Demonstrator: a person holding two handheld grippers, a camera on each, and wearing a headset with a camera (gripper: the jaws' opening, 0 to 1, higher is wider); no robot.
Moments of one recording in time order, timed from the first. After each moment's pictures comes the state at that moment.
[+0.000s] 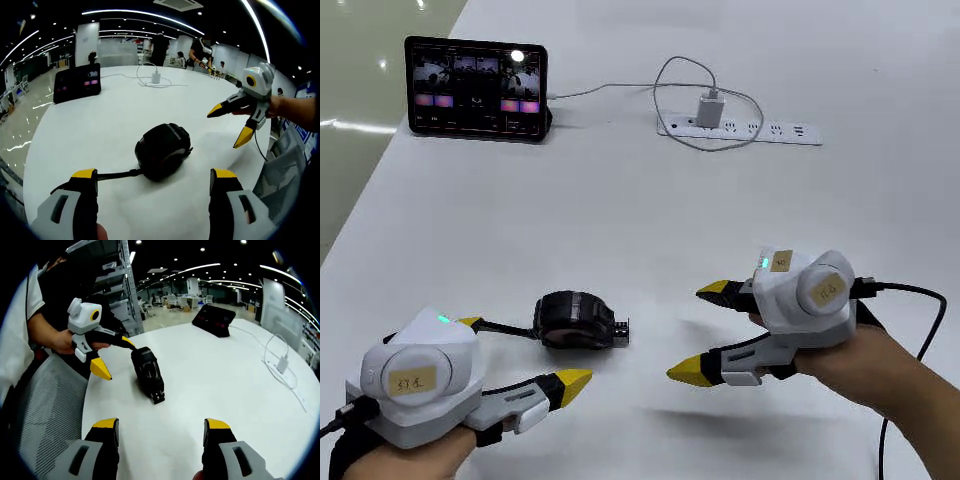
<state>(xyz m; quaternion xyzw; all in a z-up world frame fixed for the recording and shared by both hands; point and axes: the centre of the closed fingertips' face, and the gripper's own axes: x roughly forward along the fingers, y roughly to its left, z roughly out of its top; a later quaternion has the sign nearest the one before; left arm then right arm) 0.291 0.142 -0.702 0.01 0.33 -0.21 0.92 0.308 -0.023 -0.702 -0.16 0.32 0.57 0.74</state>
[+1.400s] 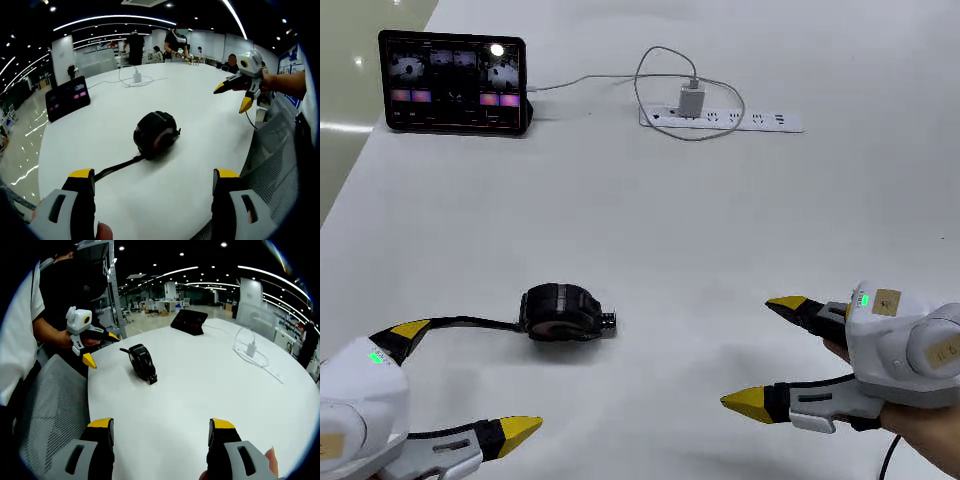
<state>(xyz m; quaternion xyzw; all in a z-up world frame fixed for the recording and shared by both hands) 0.253 0.160 -0.685 0.10 0.32 -0.28 0.90 0.270 -0.095 -0.679 -0.14 0.31 0.49 0.80</state>
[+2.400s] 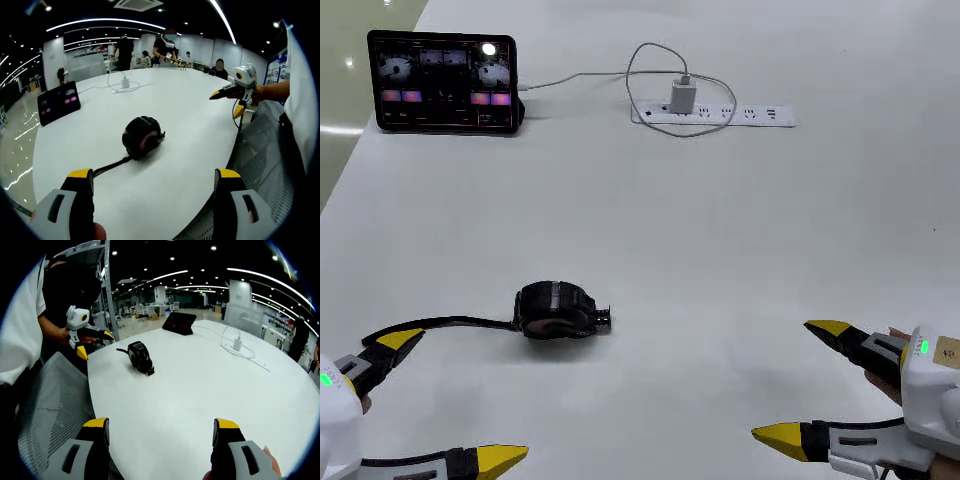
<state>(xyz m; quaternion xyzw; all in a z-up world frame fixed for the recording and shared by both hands) 0.232 0.155 -0.669 0.08 0.30 -0.34 0.89 0.237 -0.130 -0.679 -0.12 0.30 0.45 0.83</state>
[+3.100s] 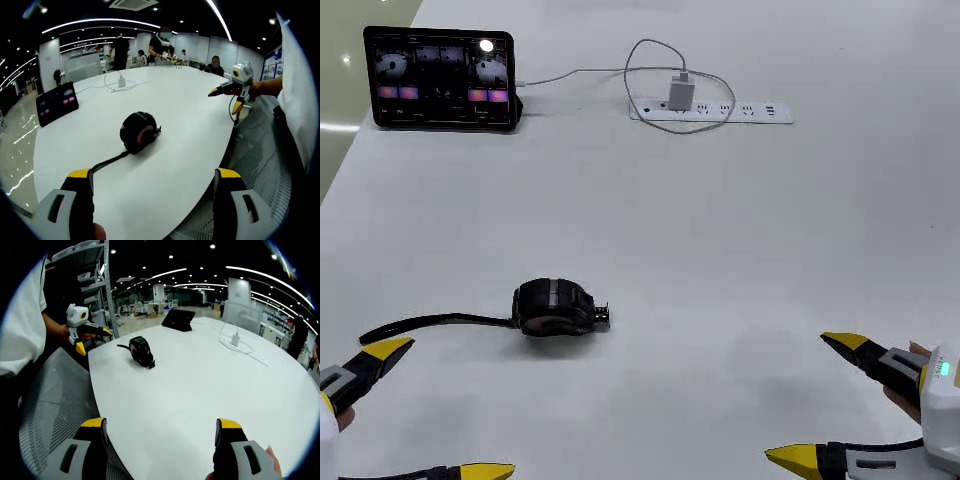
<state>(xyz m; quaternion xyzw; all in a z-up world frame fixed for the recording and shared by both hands) 0.218 0.162 -0.669 0.10 0.30 -0.35 0.88 0.225 -0.144 -0.683 -0.12 0.31 0.45 0.83</state>
